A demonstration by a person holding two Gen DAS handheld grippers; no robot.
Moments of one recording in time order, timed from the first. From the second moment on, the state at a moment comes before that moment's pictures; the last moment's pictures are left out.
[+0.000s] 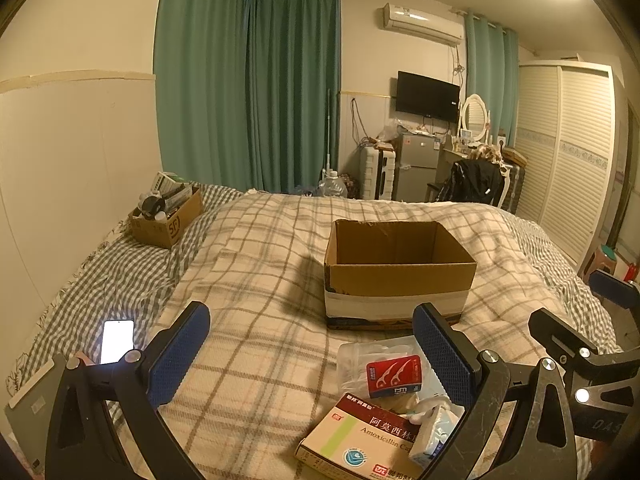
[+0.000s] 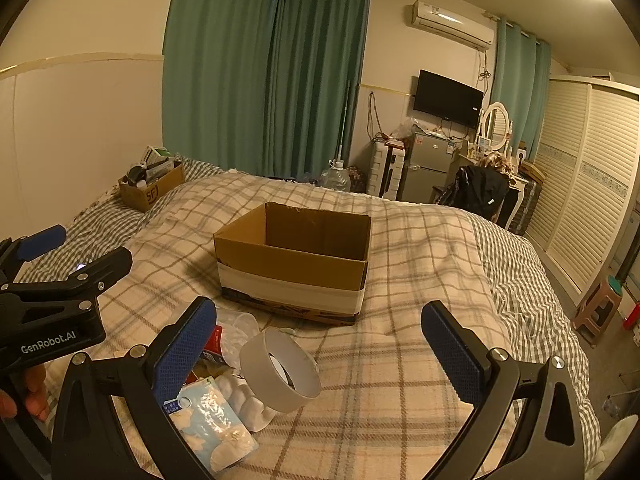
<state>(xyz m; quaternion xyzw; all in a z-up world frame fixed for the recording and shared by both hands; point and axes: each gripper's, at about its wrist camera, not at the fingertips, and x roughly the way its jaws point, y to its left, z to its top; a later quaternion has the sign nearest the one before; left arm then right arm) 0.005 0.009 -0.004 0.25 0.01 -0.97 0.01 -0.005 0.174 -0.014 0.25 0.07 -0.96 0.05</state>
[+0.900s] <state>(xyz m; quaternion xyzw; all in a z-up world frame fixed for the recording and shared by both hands) 0.034 0.010 -0.077 0.41 -0.04 -0.91 -0.05 0.014 0.196 -0.053 0.32 0.07 -0.94 0.06</state>
